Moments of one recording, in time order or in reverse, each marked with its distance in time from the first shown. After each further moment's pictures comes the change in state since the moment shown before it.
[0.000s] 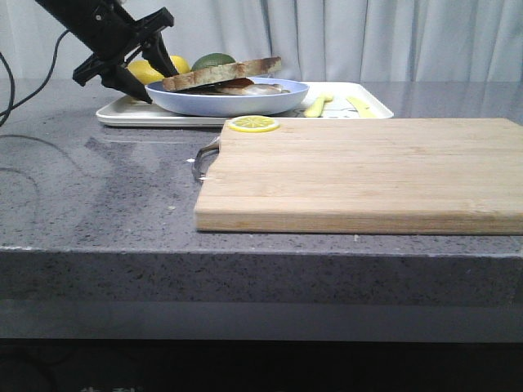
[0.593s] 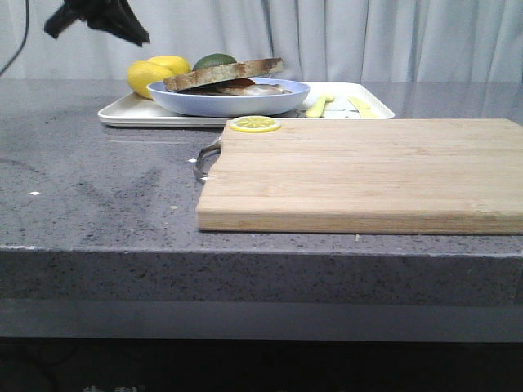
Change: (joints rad) left arm 0.051 -0.124 0.000 -0.041 0.016 0.000; right arm 0.000 0.000 0.000 0.000 -0.014 0.000
